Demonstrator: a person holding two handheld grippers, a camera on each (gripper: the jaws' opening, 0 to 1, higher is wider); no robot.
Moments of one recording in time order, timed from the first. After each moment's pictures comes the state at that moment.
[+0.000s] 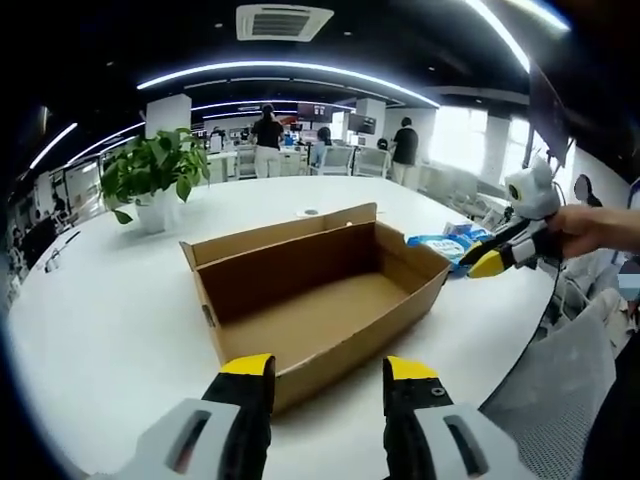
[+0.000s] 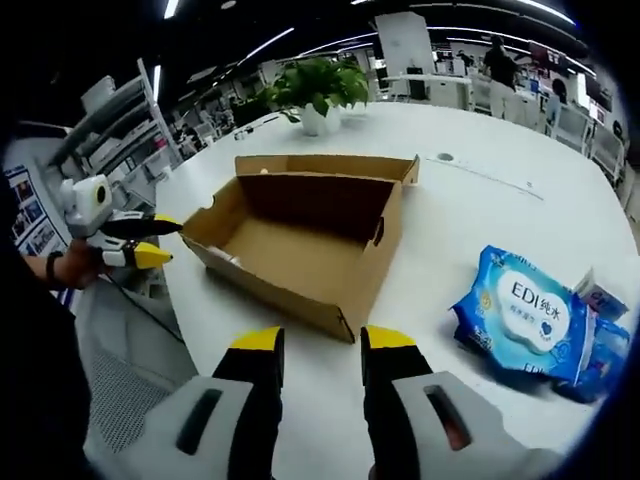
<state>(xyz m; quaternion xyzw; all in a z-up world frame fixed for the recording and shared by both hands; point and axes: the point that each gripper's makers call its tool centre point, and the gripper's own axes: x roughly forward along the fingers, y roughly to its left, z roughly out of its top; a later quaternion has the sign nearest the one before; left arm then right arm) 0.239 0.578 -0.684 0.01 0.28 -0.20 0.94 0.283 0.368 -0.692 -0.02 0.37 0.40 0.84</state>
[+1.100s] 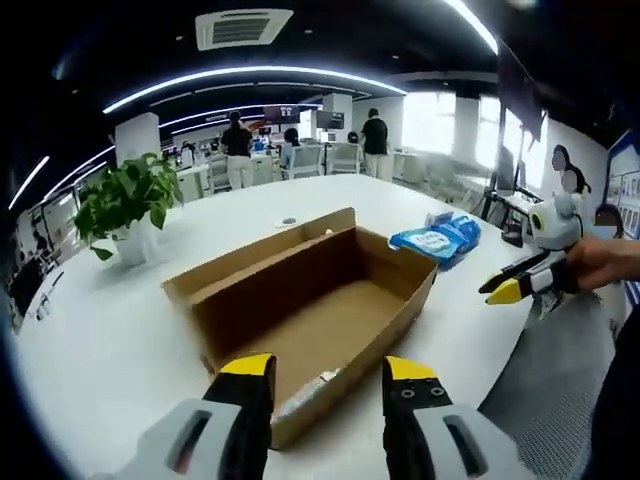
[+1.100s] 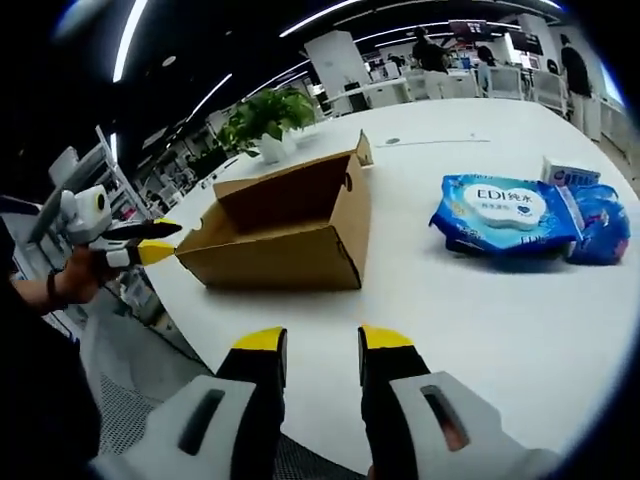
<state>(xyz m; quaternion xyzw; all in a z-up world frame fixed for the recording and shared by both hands) 0.268 0.573 -0.660 0.07 0.27 -0.26 0.92 0.235 0.336 -0.722 0.10 0.35 0.31 0.88</state>
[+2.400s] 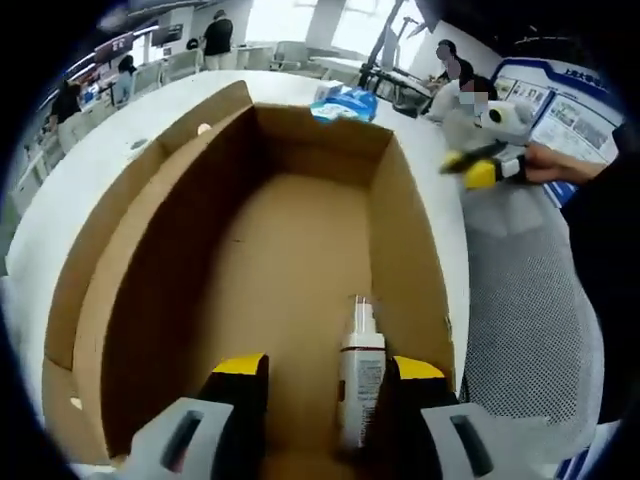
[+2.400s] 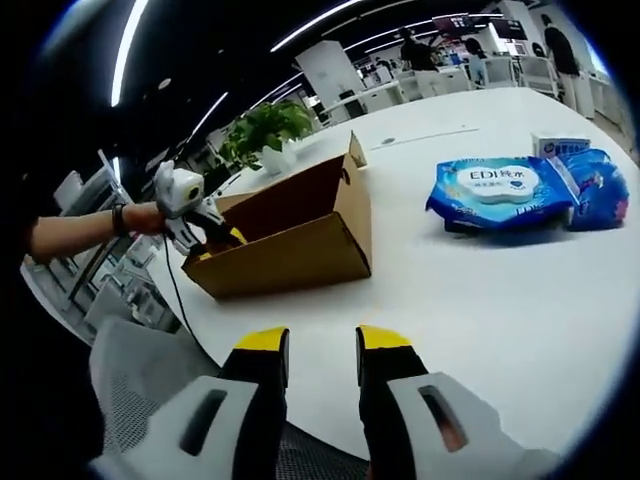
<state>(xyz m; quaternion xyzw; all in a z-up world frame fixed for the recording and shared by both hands) 0.282 0.556 -0.759 0.20 0.47 -0.54 0.67 0.224 0.337 -0.723 0.14 0.34 0.31 0.87</state>
